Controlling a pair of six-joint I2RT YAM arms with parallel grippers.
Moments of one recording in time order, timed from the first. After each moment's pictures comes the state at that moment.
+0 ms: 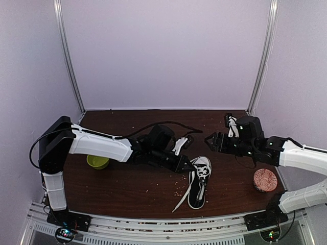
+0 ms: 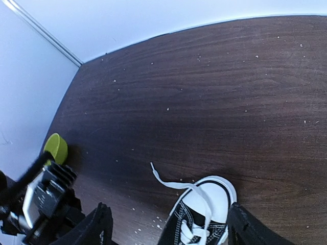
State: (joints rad) left arm -1.05 1.95 1.28 0.08 0.45 -0.50; right arm 0.72 1.09 0.72 -0.15 0.11 0.64
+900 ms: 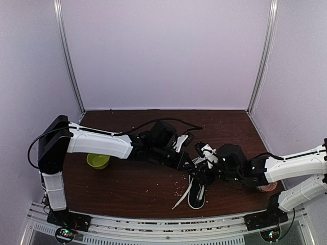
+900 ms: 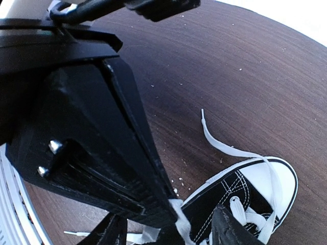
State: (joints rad) left arm -1.05 1.95 1.34 -0.02 0.41 -0.53; right arm 1.00 1.24 0.53 0.13 0.11 0.27
